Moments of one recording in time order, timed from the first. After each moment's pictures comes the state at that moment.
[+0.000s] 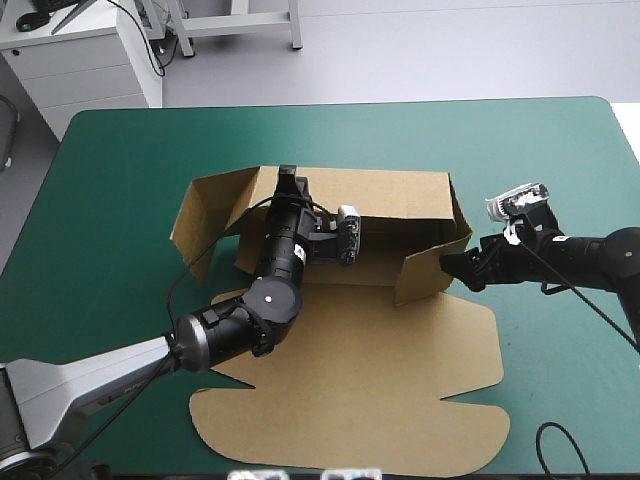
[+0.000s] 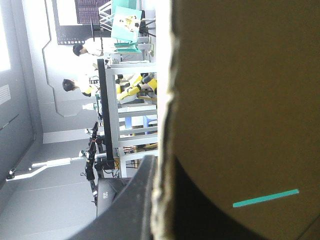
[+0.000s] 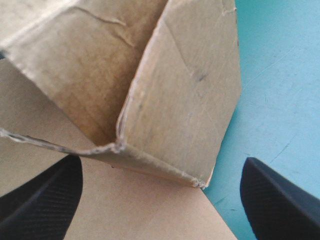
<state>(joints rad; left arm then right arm) -0.97 1.56 -1.08 1.66 0.79 -0.37 -0.10 1.24 -0.91 0.87 0.91 -1.03</state>
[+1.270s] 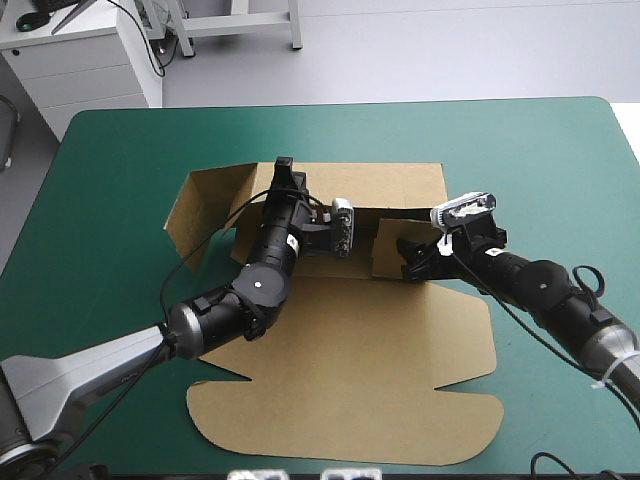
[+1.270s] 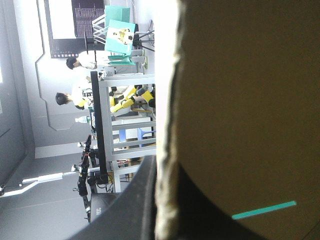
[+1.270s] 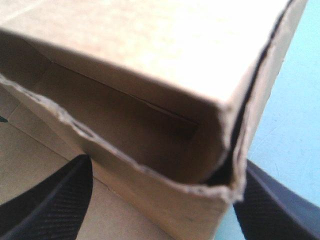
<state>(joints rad) -0.89 1.56 -1.08 1.69 0.66 -0.37 0.34 1.27 -0.76 1.04 0.21 -1.03</state>
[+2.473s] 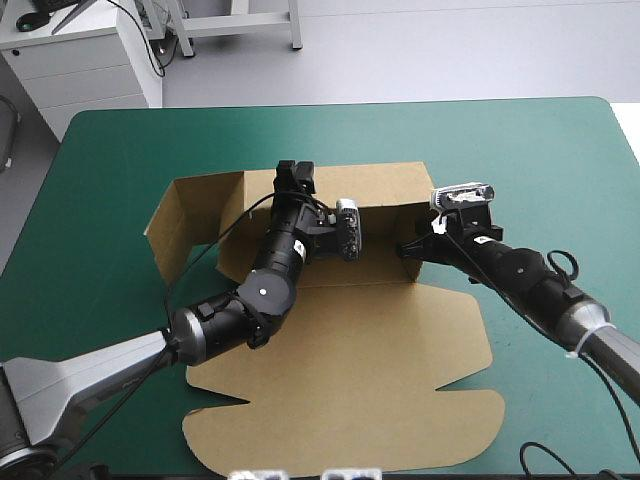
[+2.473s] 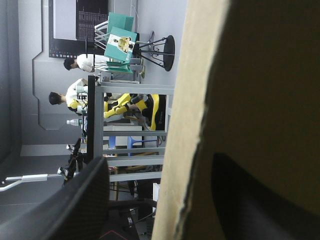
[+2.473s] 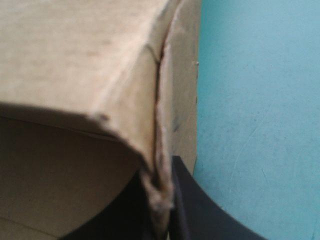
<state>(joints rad) -0.93 1.56 -1.08 1.70 0.67 -0.50 0.36 1.38 -0.82 1.06 0.09 -0.91</state>
